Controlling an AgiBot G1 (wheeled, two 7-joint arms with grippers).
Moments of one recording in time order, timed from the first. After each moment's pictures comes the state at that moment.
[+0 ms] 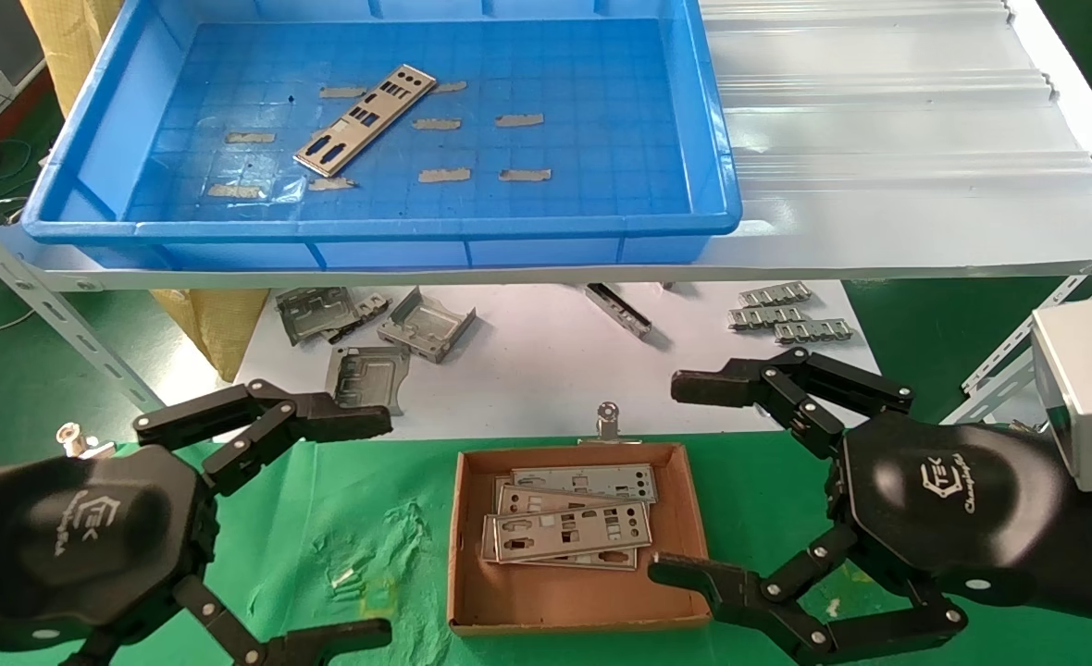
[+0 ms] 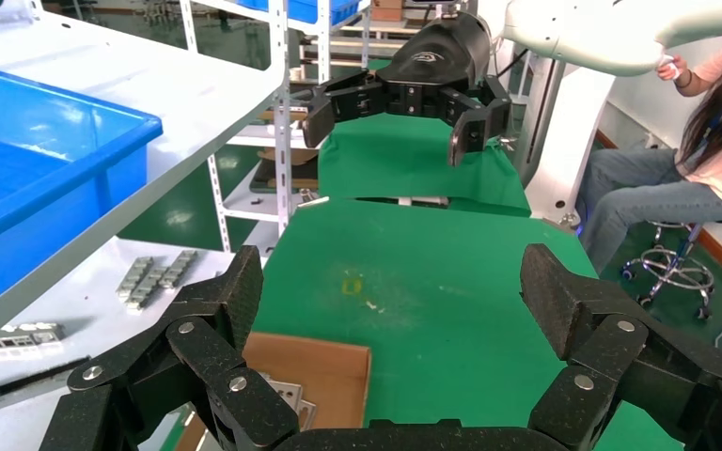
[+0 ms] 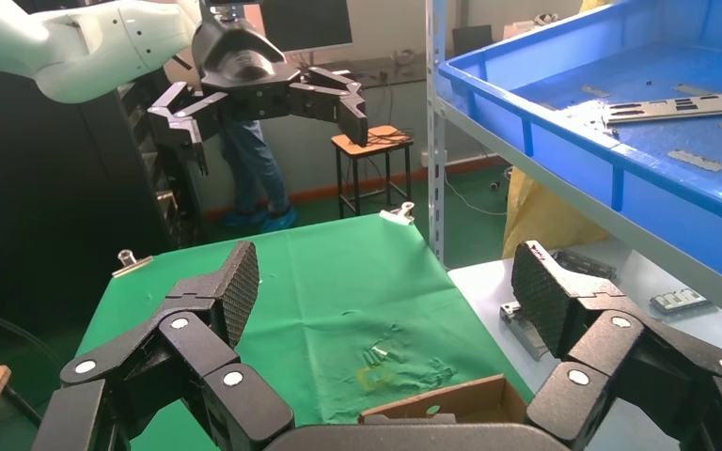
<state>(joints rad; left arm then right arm) -1.06 0.59 0.27 -1.31 0.72 1.50 -0.20 1.09 -0.56 -0.40 1.24 -0.63 -1.43 0.12</state>
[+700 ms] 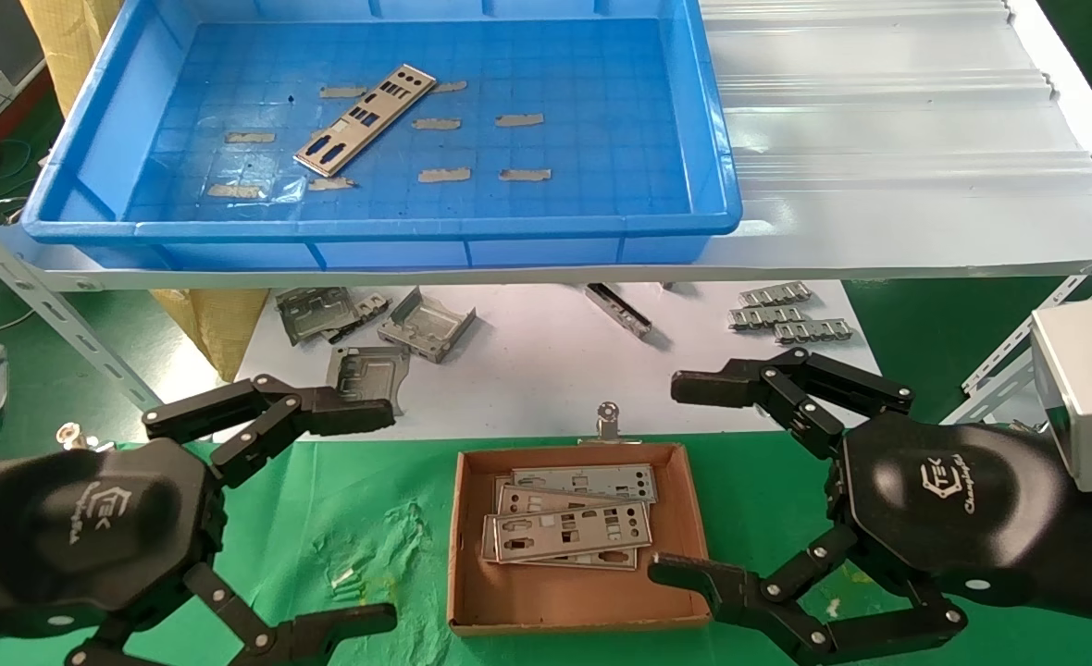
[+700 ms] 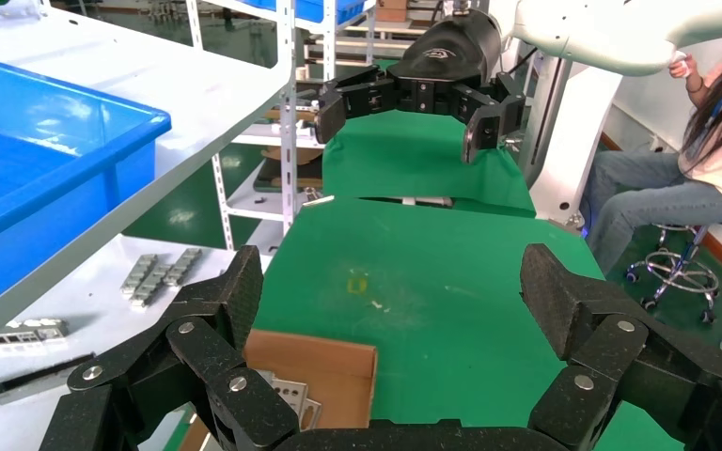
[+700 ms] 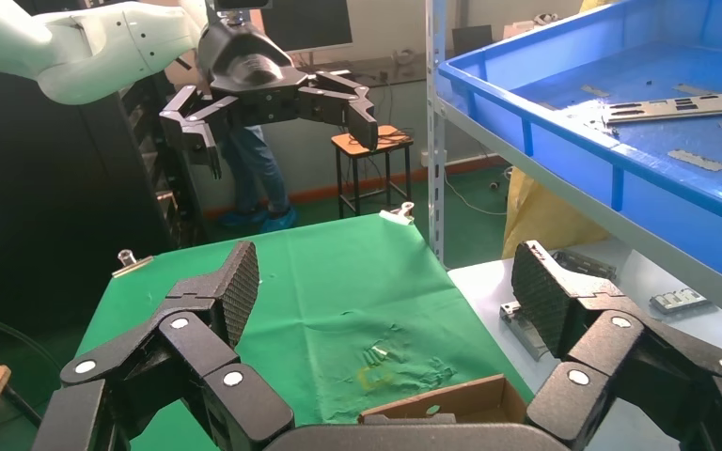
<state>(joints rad) -1.07 0.61 0.28 -1.29 0.73 1.50 -0.19 1.09 -0.56 -0.40 1.24 -0.63 -1.43 0.12</state>
